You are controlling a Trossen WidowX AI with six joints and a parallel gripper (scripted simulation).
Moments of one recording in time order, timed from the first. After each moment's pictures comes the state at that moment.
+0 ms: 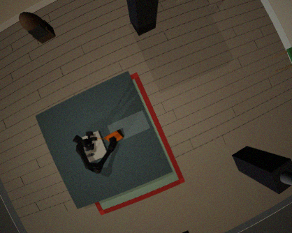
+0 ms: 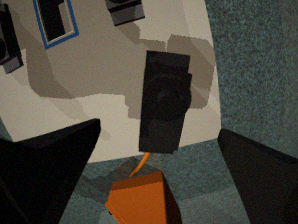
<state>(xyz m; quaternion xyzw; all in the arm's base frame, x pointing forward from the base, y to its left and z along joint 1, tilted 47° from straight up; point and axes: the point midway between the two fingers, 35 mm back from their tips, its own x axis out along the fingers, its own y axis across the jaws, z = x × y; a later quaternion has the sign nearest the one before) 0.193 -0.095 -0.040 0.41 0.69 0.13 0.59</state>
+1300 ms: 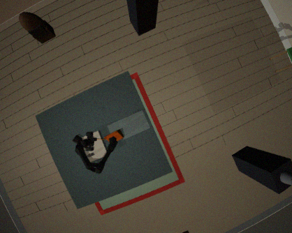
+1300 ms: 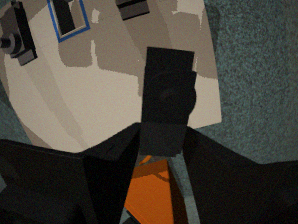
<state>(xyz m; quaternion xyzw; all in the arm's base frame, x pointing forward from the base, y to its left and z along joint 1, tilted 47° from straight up) 0.186 -0.104 -0.022 0.41 0.69 0.13 0.58</state>
